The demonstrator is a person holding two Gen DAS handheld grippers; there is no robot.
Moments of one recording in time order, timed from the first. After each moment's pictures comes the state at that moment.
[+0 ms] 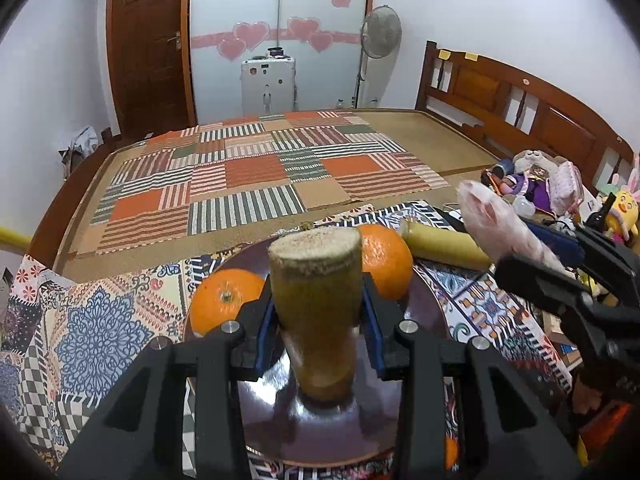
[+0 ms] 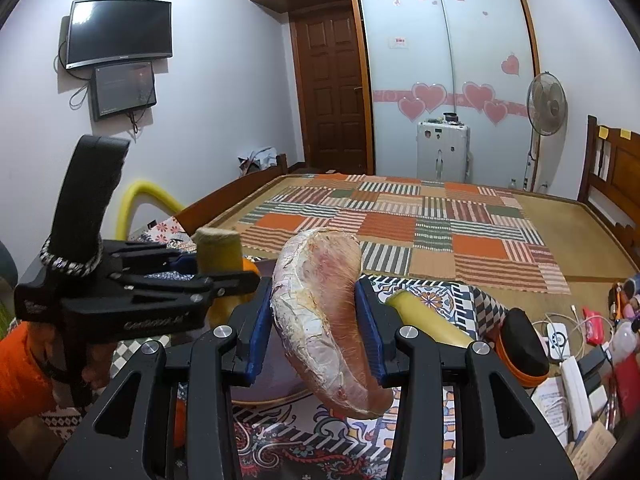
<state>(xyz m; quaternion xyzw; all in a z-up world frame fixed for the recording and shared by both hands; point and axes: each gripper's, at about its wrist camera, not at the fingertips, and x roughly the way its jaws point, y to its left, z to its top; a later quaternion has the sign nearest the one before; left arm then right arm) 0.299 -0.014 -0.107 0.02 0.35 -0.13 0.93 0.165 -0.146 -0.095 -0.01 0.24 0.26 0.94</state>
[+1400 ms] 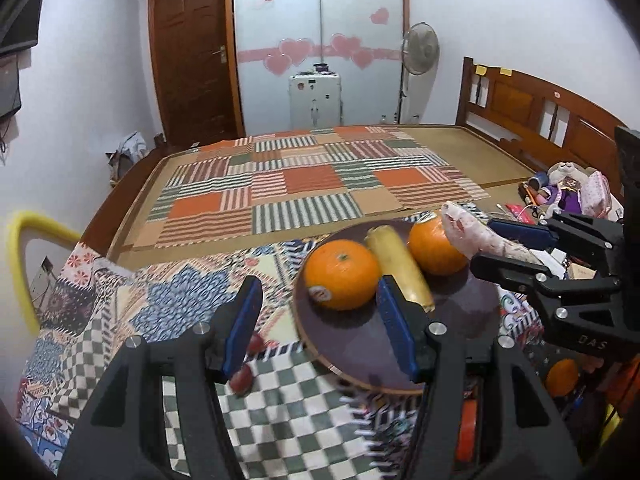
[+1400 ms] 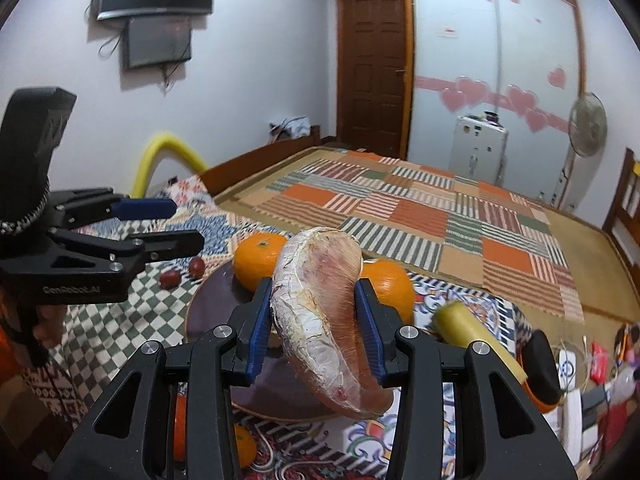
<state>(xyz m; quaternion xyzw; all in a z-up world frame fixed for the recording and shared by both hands) 0.243 0.058 -0.096 0.03 0.32 -0.05 0.94 0.182 -0.092 -0.106 -0.10 0.27 0.32 0.90</state>
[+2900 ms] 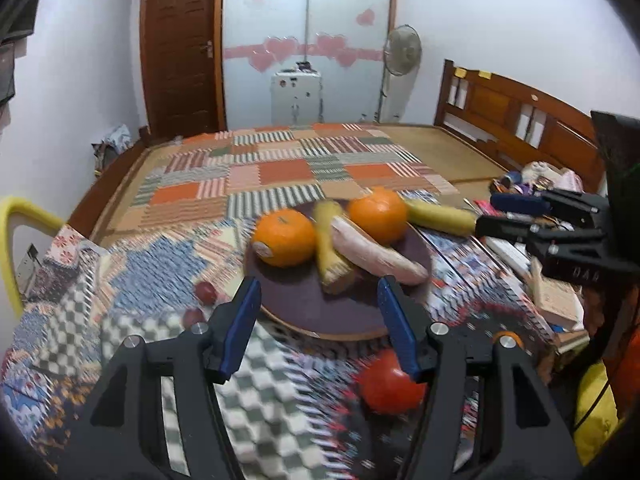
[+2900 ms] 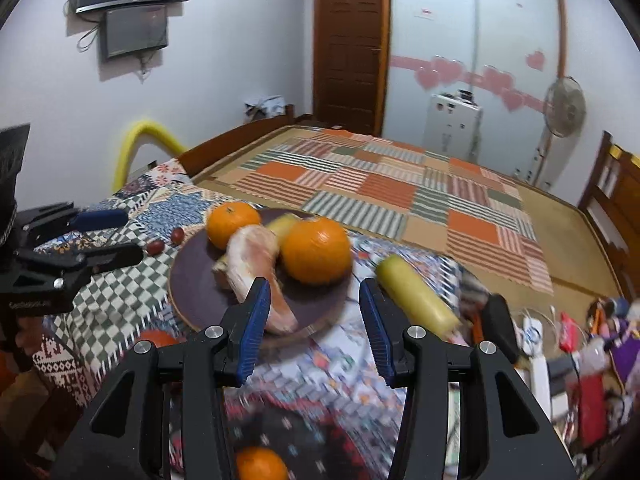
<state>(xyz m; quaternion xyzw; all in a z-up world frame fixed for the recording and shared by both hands) 0.187 0.011 -0.091 0.00 0.33 -0.09 0.94 0.147 -0.161 -0.087 -0.09 0.31 0.25 0.91</state>
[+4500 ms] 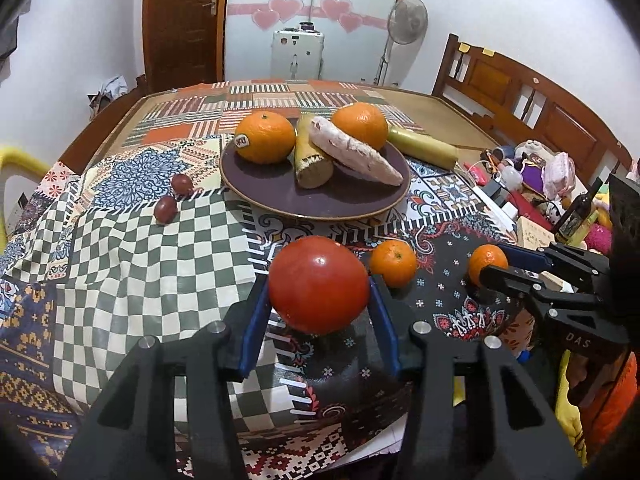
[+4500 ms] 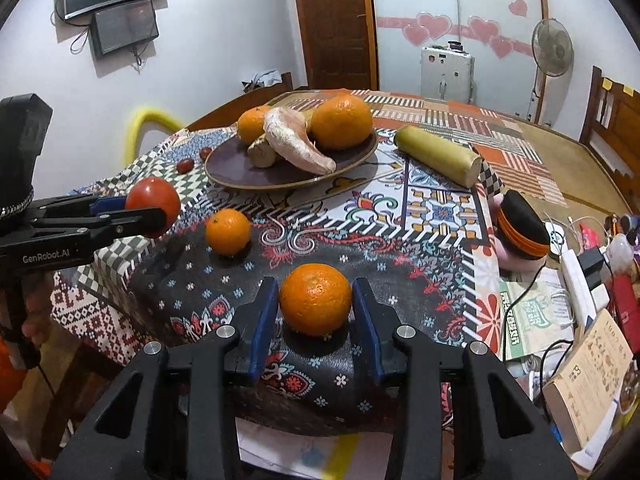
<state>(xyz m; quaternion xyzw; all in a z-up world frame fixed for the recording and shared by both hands) 0.139 0.008 -0.132 -0.03 0.39 -0.09 0.91 0.083 -0.163 -0.149 -0.04 0.36 0.26 0.90</state>
